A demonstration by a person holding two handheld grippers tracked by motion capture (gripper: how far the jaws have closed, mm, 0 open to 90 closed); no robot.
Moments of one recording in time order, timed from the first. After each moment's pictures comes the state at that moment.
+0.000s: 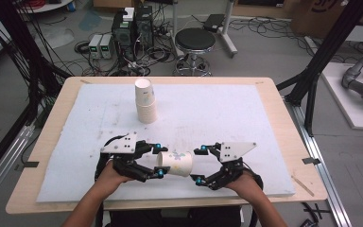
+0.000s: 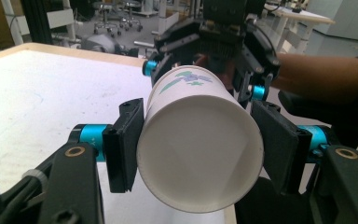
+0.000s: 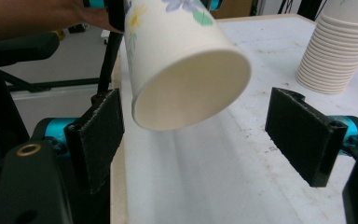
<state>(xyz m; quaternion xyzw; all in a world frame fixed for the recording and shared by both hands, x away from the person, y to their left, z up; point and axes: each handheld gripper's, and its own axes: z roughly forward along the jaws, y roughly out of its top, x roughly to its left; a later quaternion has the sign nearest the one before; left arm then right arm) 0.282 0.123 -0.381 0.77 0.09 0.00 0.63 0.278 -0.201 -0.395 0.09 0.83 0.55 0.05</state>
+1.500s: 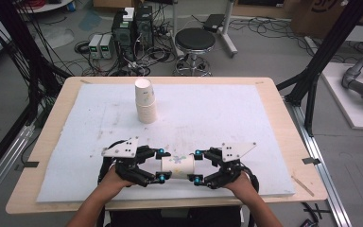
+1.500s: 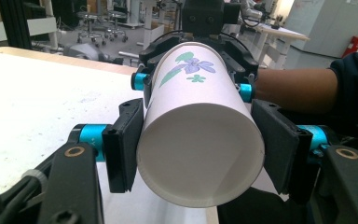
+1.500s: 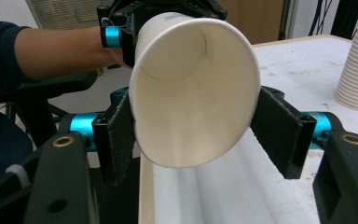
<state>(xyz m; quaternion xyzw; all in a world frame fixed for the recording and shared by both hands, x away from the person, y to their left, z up) 0.278 0.118 -0.397 0.75 0.08 -0.03 0.65 0.283 -0.199 -0.408 0.08 0.79 0.61 -0.02</state>
